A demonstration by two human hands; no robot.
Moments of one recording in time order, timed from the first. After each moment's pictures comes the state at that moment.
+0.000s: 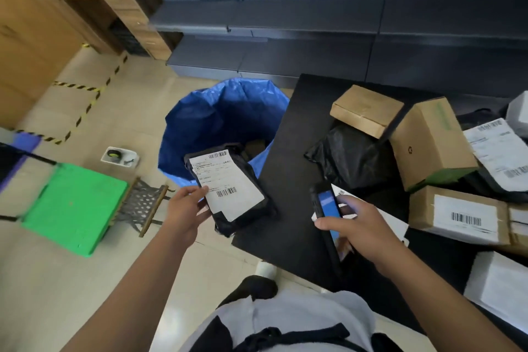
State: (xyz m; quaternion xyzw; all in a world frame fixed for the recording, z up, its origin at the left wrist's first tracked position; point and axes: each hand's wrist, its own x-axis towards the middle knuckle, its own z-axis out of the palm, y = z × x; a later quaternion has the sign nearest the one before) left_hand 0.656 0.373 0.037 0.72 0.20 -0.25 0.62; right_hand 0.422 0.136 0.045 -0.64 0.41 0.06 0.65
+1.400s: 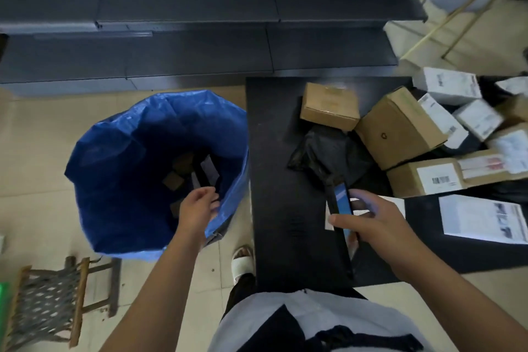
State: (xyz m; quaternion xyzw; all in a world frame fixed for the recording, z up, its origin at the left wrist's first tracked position) left_hand 0.807 0.304 -0.041 0.74 0.04 -0.47 0.48; right_hand 0.518 0.199 0.089 -0.57 0.62 -0.07 0.54
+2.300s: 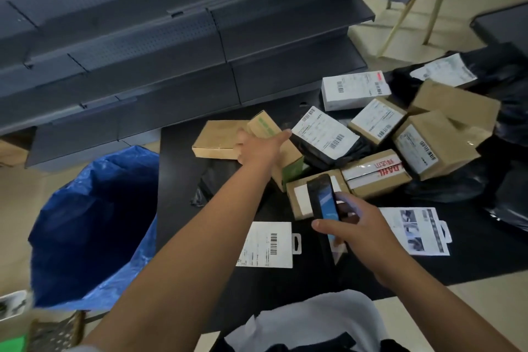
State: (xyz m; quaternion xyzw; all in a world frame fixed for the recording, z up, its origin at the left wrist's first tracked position) left_hand 0.479 -0.029 0.060 0.84 -0.13 -0.38 0.36; right_hand 0.261 0.063 0.084 -0.52 0.58 -0.16 0.61
